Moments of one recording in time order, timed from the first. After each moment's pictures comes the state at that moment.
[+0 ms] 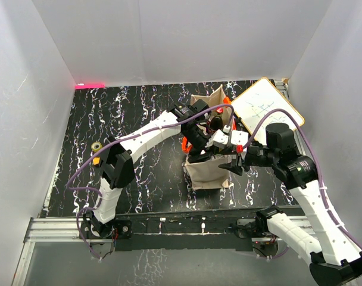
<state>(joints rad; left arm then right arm) -0.86 2.07 1.98 -1.21 0.86 0.99 0.33 0.79 1.00 -0.78 -0.86 -0.69</state>
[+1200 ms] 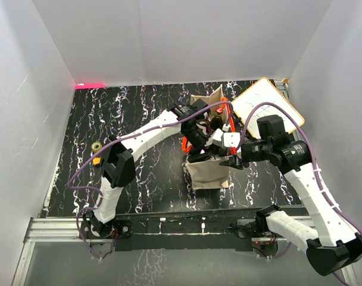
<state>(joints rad) -0.85 2.09 1.99 -1.23 0.89 0.99 0.33 0.94 1.11 -0.97 -0.89 -0.98</state>
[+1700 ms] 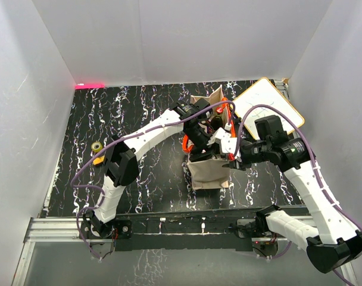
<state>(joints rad) -0.85 2.13 2.05 -1.26 0.89 0.97 0.35 0.97 1.16 -1.11 -0.81 -1.14</state>
